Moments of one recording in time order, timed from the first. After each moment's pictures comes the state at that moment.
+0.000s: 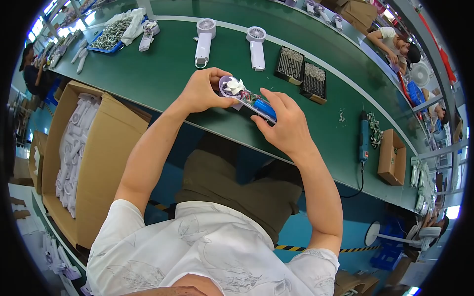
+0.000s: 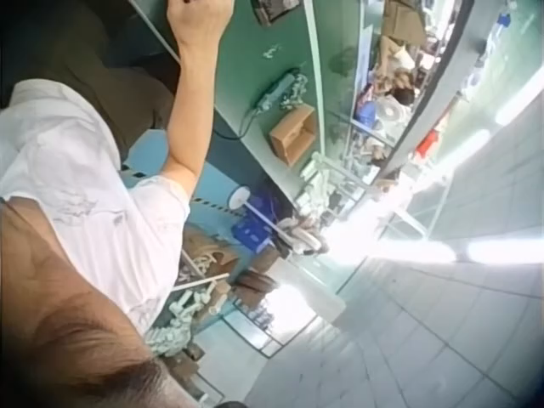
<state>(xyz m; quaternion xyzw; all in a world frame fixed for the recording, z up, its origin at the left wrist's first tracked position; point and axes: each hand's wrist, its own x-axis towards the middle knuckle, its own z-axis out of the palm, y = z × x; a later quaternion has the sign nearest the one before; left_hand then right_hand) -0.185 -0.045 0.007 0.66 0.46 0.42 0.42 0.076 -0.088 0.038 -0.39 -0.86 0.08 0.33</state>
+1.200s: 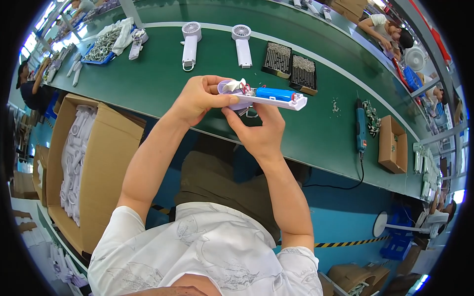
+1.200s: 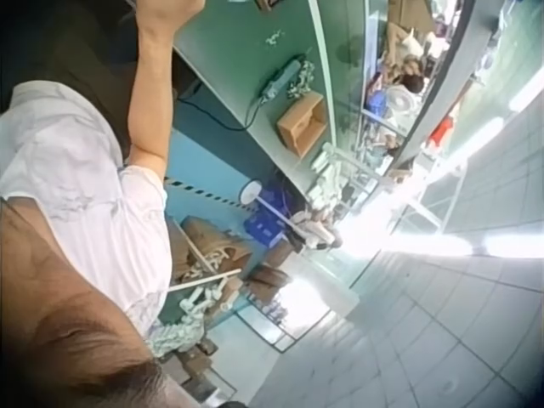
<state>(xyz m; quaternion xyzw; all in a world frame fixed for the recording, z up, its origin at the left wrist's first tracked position) -0.151 -0.073 0.037 0.48 0.35 0.47 0.66 0.033 -0.113 0.009 -0.39 -0.68 0.22 0.58</state>
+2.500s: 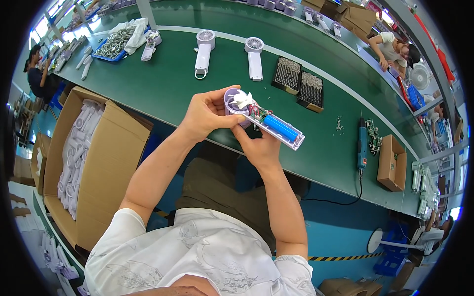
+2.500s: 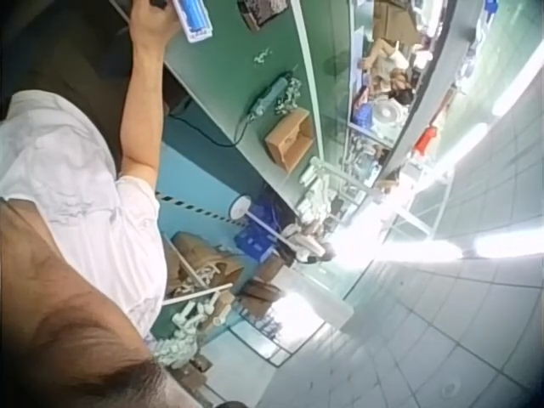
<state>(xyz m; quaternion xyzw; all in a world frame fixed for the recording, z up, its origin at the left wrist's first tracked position) -0.152 -0.088 0.019 0.50 0.30 0.55 0.60 0.028 -0.110 -0.005 -0.40 -0.70 0.22 0.54</state>
